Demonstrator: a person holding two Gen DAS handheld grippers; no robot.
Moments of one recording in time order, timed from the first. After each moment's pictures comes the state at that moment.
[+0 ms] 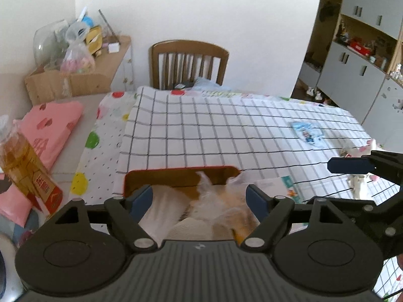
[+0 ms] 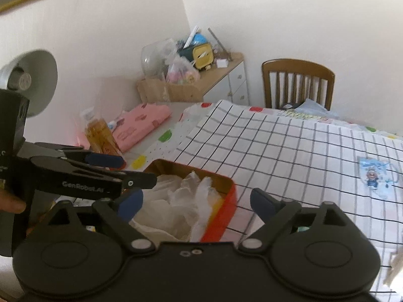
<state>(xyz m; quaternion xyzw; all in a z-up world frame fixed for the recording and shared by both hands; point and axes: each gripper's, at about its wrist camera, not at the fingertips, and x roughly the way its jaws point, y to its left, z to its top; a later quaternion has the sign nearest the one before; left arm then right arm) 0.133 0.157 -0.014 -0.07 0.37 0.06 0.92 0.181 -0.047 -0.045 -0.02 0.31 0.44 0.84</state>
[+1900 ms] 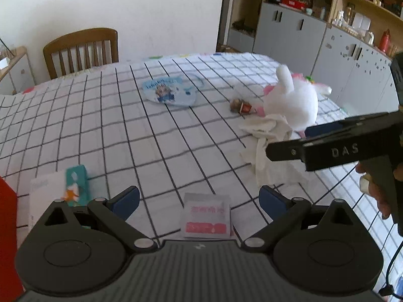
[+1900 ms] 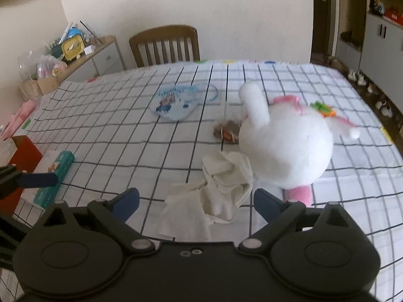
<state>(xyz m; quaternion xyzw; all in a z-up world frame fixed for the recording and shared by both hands) 0.238 -0.125 -0.127 -0.01 0.40 -0.08 0.91 0.291 -0.309 -0.168 0.01 0.39 0.24 0.89</state>
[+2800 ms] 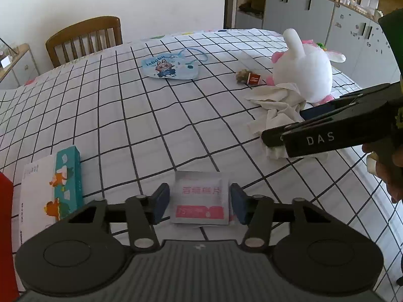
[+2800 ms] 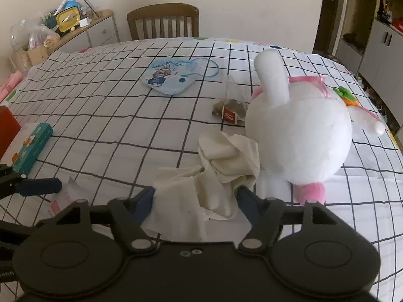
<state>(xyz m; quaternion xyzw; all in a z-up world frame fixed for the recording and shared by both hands) 0.246 -0.138 -0.153 0.02 0.43 -0.05 0.90 0.305 -0.287 -0.194 -0.05 0.41 0.23 0.88</state>
